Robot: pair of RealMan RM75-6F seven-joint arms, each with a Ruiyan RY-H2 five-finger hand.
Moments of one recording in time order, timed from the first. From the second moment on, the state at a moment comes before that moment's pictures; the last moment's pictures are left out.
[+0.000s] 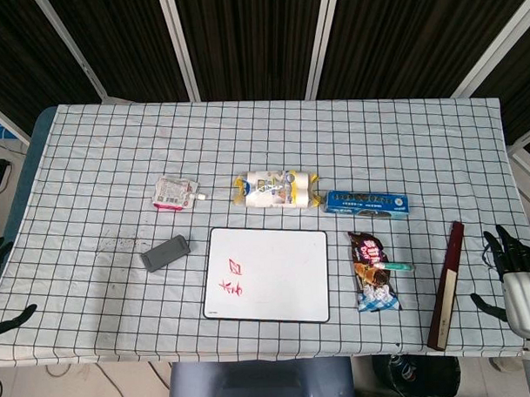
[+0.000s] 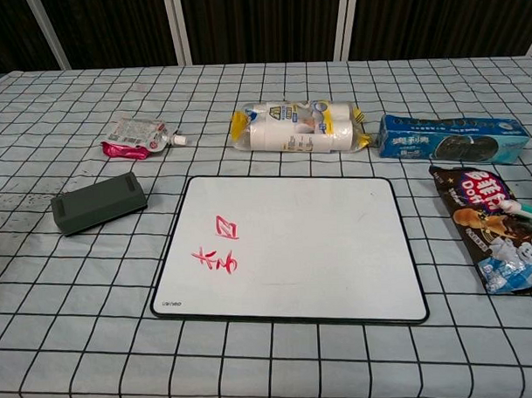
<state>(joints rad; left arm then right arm) -0.03 -1.04 -0.02 -1.66 1.55 1.57 -0.06 0.03 -1.13 0.09 -1.59 -1.51 1.57 -0.11</state>
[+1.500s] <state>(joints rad) -0.10 -1.05 -0.05 -1.74 1.53 1.46 0.07 0.03 -1.13 0.09 -1.59 -1.50 1.57 -0.11</state>
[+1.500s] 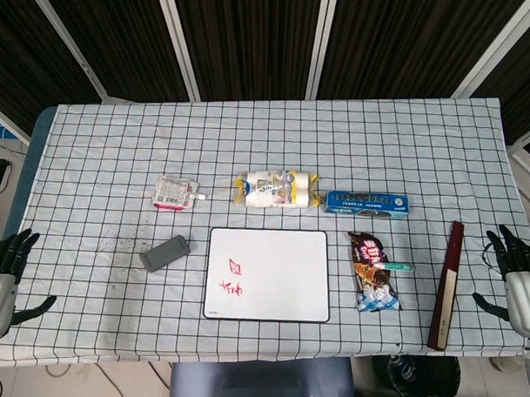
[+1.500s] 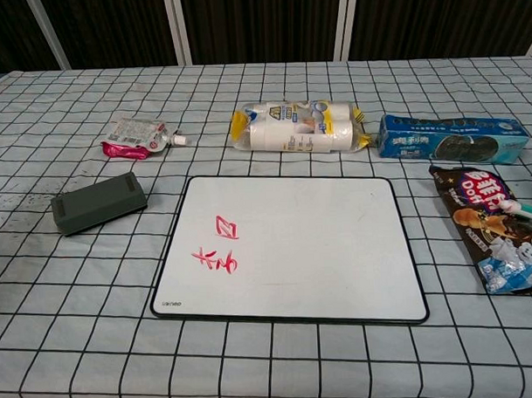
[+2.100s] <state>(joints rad) -0.30 -1.20 -0.16 -1.87 1.21 1.24 0.47 0.03 -1.13 0.09 -1.59 -1.50 1.57 -0.12</state>
